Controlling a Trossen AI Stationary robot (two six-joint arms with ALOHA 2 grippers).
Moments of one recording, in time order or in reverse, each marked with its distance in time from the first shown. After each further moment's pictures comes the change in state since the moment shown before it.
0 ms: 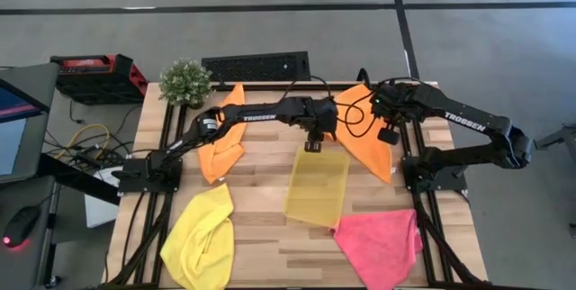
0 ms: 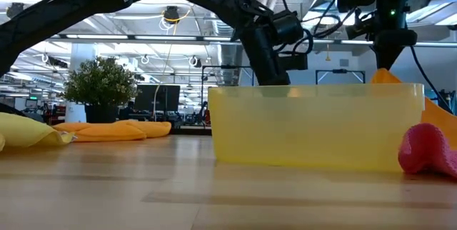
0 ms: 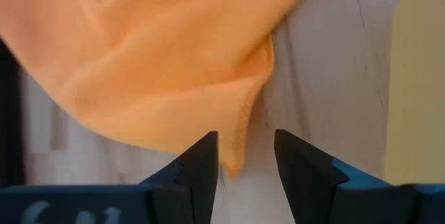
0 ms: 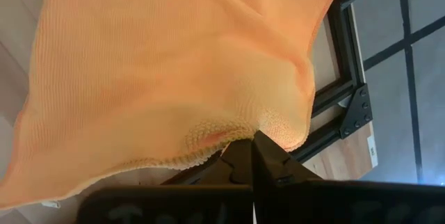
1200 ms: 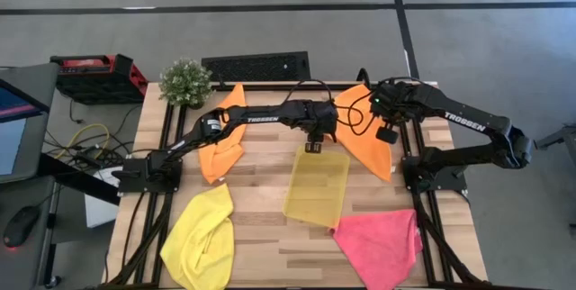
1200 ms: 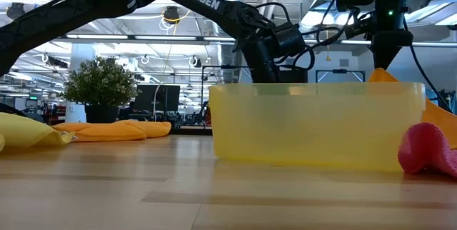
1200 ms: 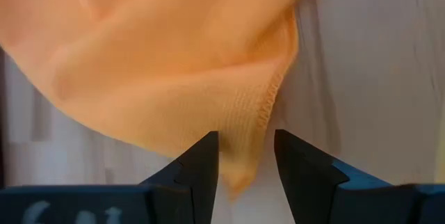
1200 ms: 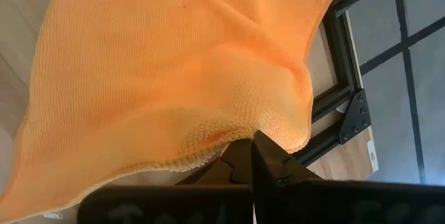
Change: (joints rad) left arm 0.007 0.047 -0.006 0.033 -0.053 -0.013; right arm 0.000 0.000 0.000 0.026 0.000 0.011
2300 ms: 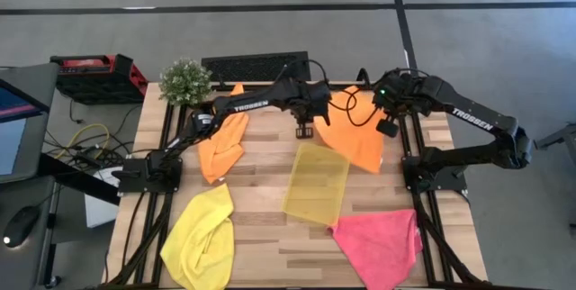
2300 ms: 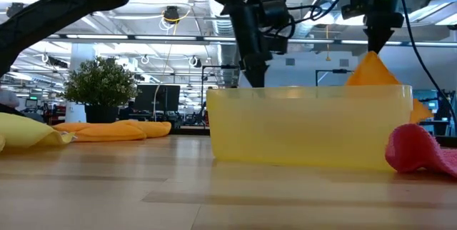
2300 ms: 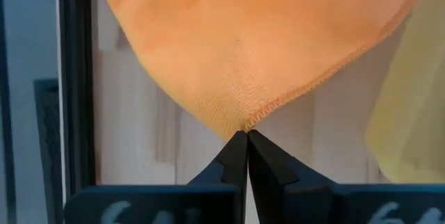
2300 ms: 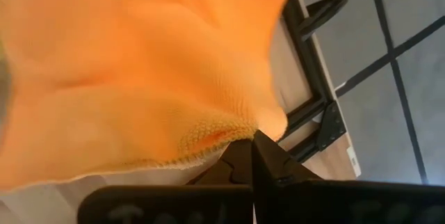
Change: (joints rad) left arm 0.043 -0.102 0.171 -0.397 -0.028 -0.118; right arm -0.004 -0.001 0.147 -0.061 0.006 0.015
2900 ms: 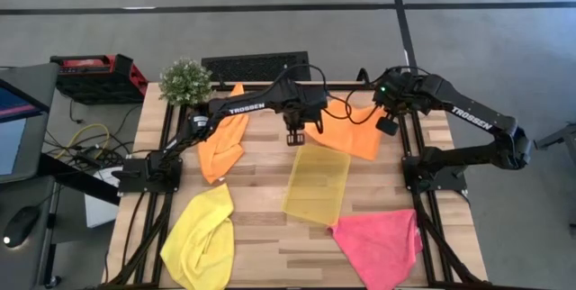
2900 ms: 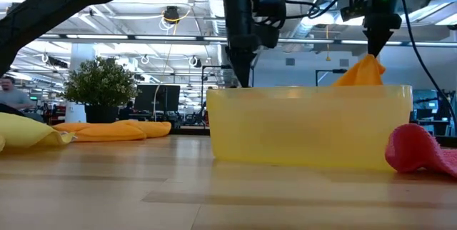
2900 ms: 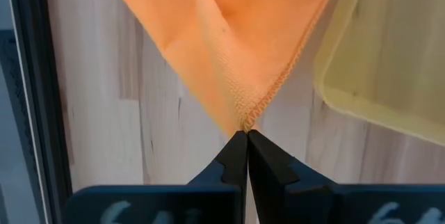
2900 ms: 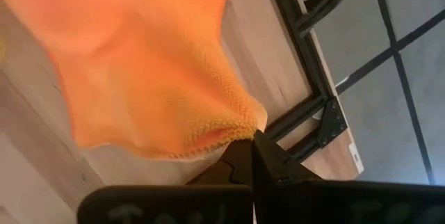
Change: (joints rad) left arm -0.033 -0.044 0.000 -0.194 0.003 -0.079; right arm -0.042 0.008 0.000 0.008 -0.013 -0.001
